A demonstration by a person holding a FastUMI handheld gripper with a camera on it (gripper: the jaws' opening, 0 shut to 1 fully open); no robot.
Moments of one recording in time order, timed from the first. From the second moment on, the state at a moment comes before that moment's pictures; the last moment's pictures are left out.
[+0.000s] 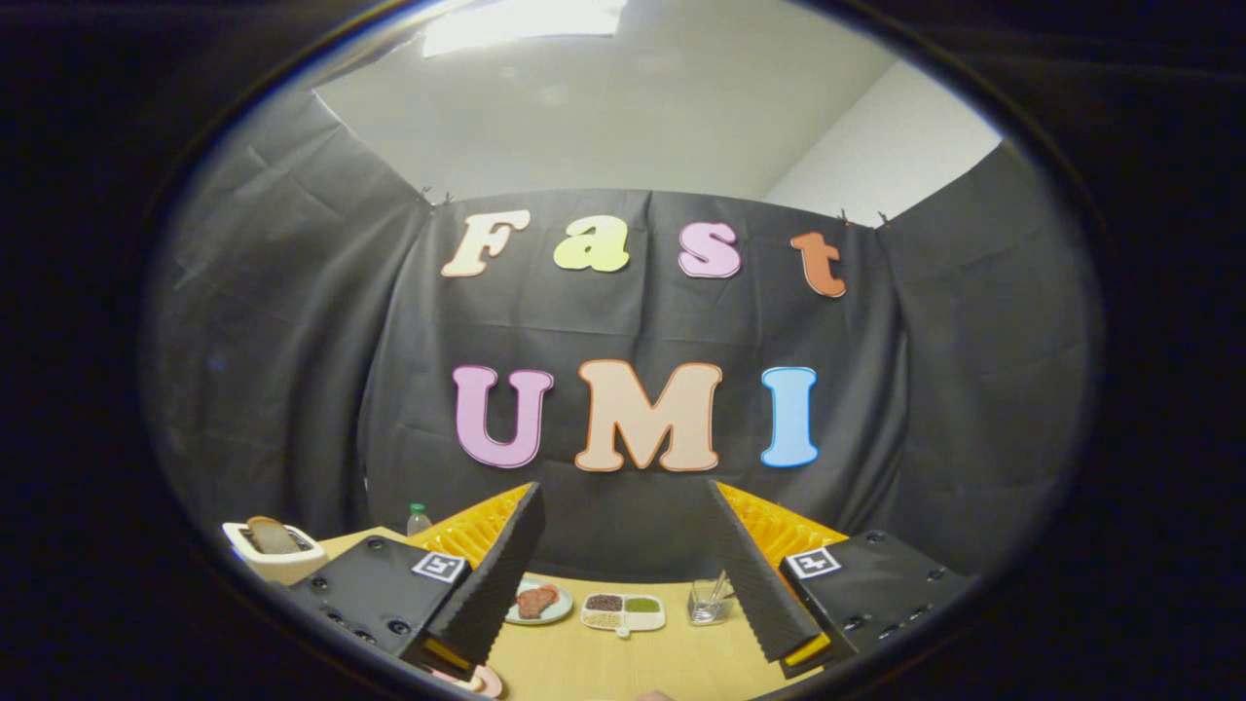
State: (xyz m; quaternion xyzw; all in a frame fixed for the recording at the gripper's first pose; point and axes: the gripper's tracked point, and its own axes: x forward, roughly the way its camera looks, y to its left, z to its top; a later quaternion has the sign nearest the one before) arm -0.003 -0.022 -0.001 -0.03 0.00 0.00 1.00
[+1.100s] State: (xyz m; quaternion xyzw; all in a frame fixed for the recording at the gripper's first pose) arm -0.005 -0.058 -0.059 -0.06 0.08 0.08 0.99
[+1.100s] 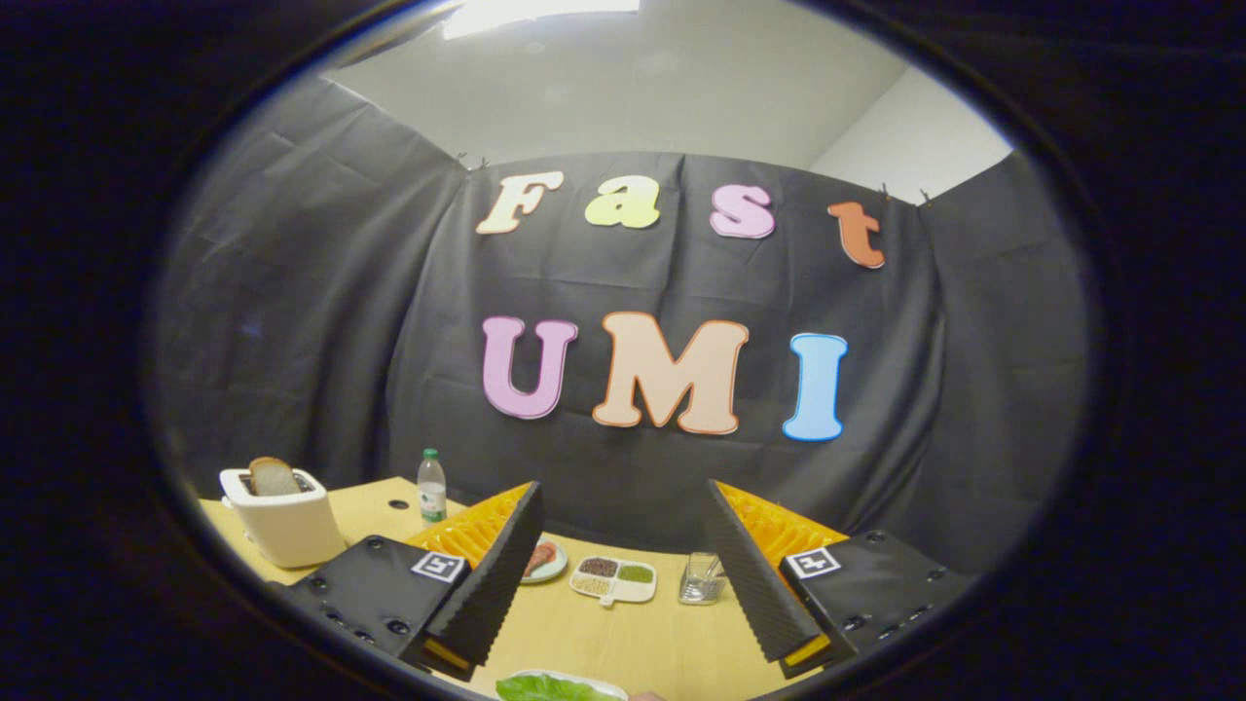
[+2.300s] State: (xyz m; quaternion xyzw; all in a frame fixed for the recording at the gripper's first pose) arm -0.070 -0.047 -0.288 -0.17 0.36 0.36 0.84
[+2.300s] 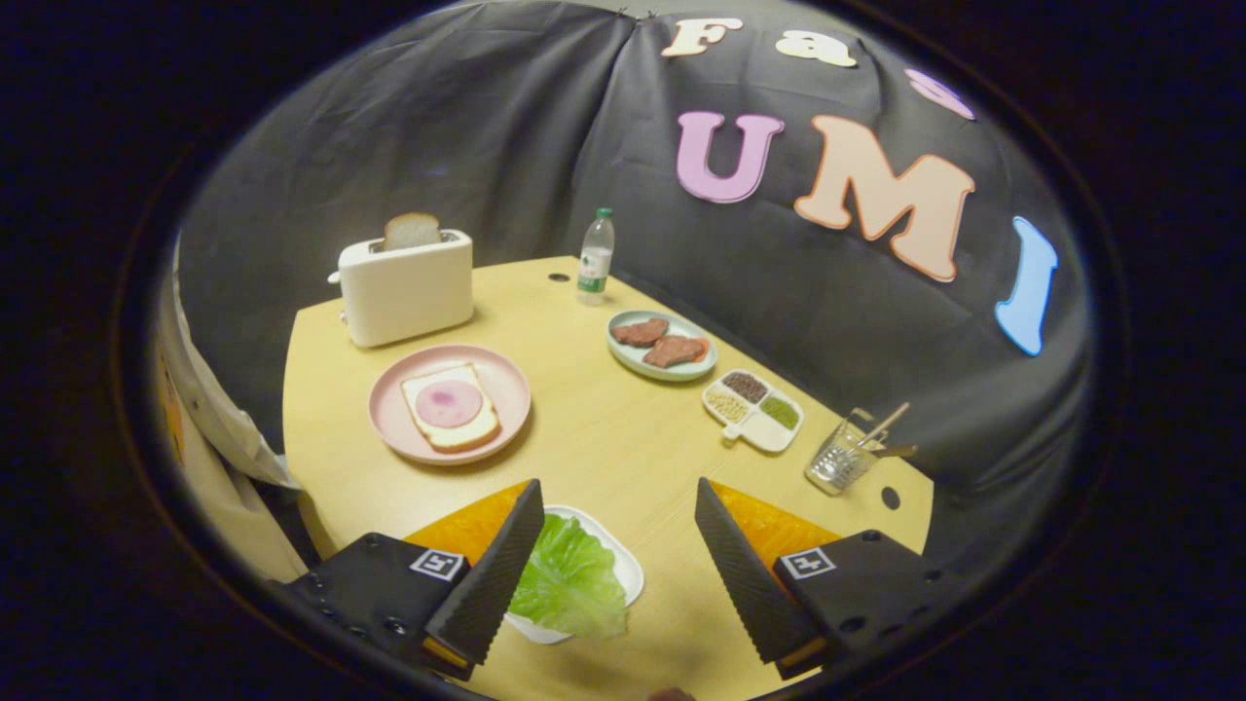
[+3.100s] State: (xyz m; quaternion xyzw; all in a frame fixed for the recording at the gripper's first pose) arm -0.138 -0.062 -0.403 -0.19 0.53 0.40 0.72
